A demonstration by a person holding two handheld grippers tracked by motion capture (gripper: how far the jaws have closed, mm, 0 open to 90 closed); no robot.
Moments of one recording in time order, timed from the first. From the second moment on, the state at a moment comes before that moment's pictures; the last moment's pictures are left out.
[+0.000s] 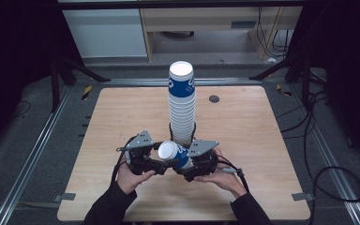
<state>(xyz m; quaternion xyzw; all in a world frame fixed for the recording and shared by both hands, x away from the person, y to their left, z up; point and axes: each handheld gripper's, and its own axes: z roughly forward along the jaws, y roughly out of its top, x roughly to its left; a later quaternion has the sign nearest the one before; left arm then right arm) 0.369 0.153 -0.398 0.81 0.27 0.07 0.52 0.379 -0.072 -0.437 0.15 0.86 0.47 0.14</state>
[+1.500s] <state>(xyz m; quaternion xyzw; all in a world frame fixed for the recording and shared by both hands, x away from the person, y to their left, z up) 0.368 0.173 -0.404 0.79 0.21 0.05 0.57 0.382 -0.089 -0.440 0.16 0.84 0.51 0.07</state>
